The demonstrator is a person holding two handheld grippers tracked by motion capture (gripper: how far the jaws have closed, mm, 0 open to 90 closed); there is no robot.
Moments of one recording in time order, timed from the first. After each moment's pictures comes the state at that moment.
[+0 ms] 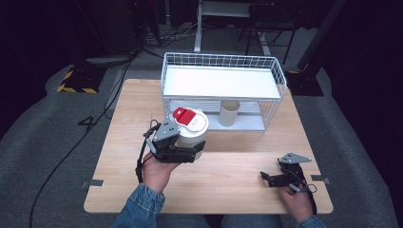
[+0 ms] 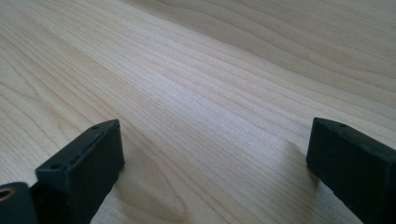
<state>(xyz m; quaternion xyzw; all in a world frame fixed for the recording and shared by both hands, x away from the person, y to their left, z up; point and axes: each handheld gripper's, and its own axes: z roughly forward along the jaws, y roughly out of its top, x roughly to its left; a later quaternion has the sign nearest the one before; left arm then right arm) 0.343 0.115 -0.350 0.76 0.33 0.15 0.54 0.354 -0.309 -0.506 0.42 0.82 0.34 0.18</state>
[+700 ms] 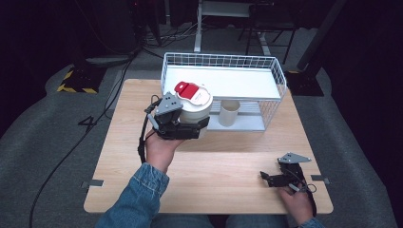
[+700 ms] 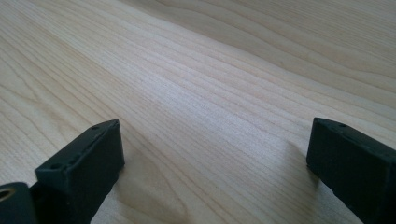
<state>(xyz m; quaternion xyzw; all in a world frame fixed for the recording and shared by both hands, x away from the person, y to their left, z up) 0.375 0.106 -0.297 0.75 0.33 0.18 0.55 0.354 -0.308 -0.506 0.42 0.82 0.34 0.18</state>
